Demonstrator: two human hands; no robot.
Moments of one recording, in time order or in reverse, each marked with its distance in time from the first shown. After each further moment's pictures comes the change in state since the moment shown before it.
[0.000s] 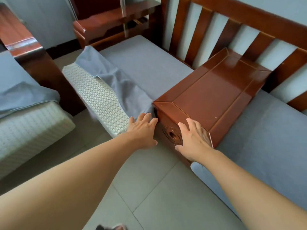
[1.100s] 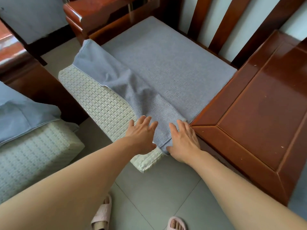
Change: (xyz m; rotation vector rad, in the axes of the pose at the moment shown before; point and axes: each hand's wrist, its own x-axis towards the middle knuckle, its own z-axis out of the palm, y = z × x) left_hand 0.160 -0.189 0.016 0.038 -0.170 0.048; right_hand 0.238 -0.123 0.046 0.119 -0.144 -0.023
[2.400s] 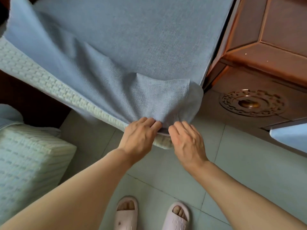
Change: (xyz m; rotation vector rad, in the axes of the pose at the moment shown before) left_hand 0.025 -0.096 0.194 -0.069 0.505 0.572; right_hand 0.016 -0.077 0.218 -0.141 0.837 0.078
